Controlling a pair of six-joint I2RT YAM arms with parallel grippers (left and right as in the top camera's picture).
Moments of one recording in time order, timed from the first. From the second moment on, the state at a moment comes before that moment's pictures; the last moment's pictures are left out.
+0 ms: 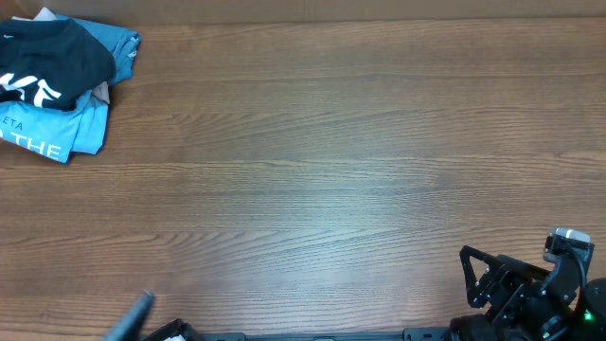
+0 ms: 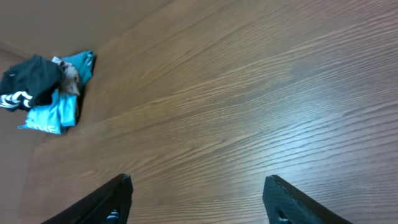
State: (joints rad) left arm 0.52 1.03 2.77 -1.69 0.98 -0.08; right arm 0.11 0.54 1.30 -1.44 -0.20 0.51
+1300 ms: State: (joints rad) left arm 0.41 0.69 1.56 -1.44 0.11 -0.35; right arm 0.11 0.43 1.28 -1.27 0.04 0.65
